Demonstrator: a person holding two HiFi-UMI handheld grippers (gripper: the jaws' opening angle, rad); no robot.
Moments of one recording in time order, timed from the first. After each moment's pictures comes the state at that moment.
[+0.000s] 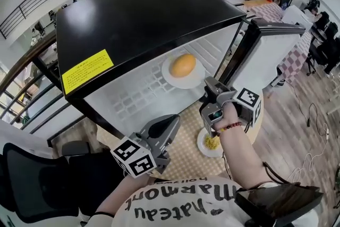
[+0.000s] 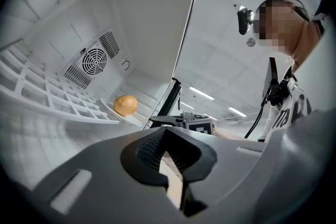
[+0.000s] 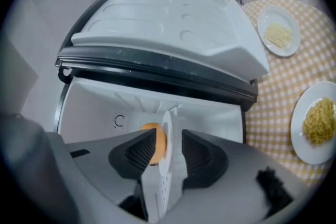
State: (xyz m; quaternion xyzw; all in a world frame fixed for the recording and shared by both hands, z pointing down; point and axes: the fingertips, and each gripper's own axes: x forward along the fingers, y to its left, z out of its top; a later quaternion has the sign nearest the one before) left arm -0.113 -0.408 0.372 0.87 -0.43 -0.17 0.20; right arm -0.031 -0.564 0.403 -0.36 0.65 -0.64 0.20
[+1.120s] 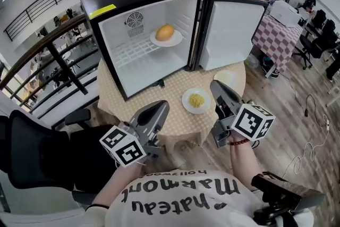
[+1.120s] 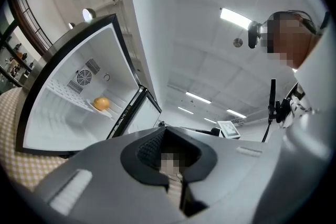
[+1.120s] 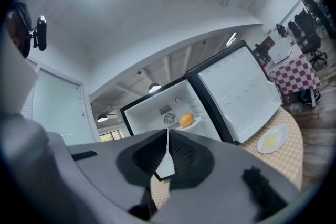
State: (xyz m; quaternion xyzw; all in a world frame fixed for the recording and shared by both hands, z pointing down) left arm -0.021 -0.224 0.323 0.86 -0.45 -0.19 0.16; right arm 0.102 -0.318 0.302 -0.31 0.92 -0.23 0.09
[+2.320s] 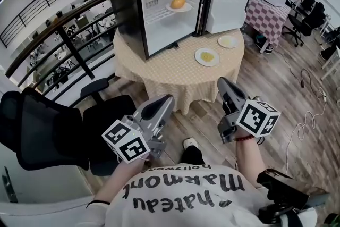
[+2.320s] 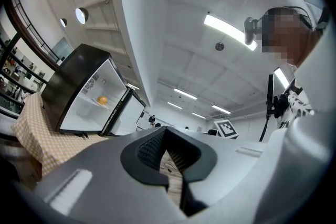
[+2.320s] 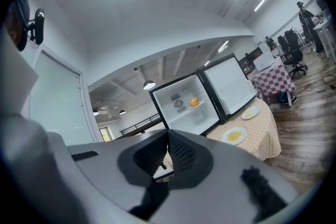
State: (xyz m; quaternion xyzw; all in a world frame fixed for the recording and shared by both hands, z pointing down) left arm -0.050 0.023 0.336 0.89 -0.40 -0.17 0.15; right arm 0.087 -0.063 0.333 -0.38 0.90 -0.22 0.06
